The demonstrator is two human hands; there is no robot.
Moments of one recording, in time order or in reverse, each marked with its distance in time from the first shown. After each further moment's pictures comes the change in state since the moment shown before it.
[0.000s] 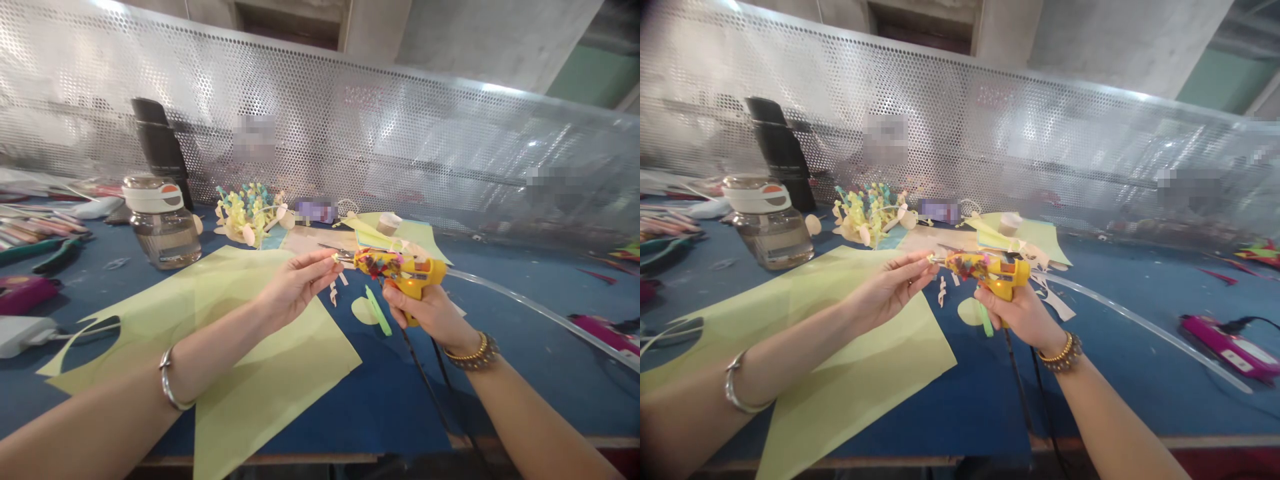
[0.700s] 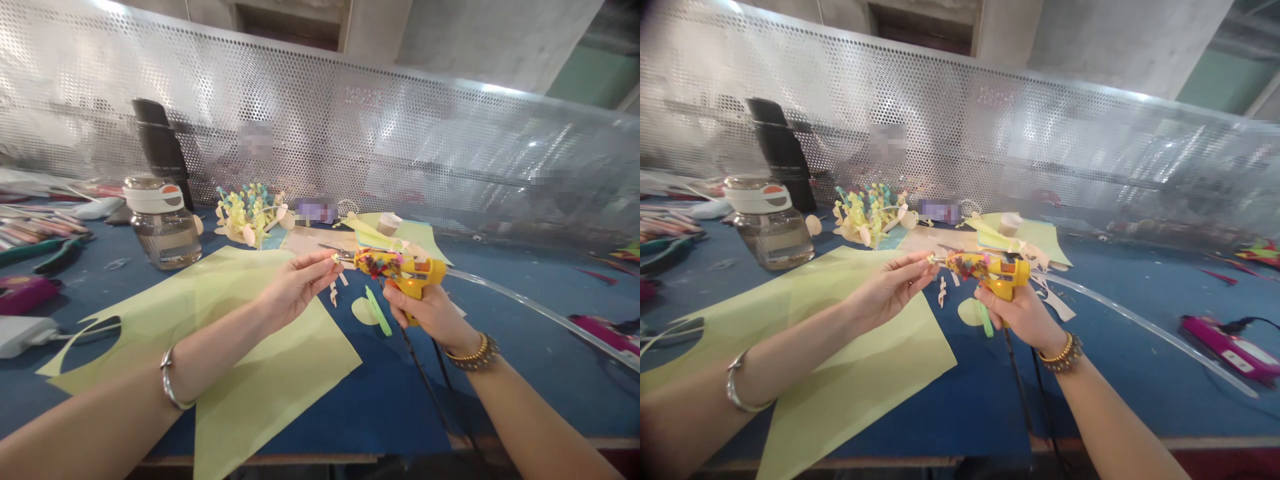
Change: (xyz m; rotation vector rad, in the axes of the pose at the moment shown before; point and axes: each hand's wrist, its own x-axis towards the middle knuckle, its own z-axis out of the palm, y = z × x) left_hand 0.001 -0.001 -0.002 -0.025 -0.028 0.003; right_hand -0.001 -0.002 0.000 -0.039 0.008 0.030
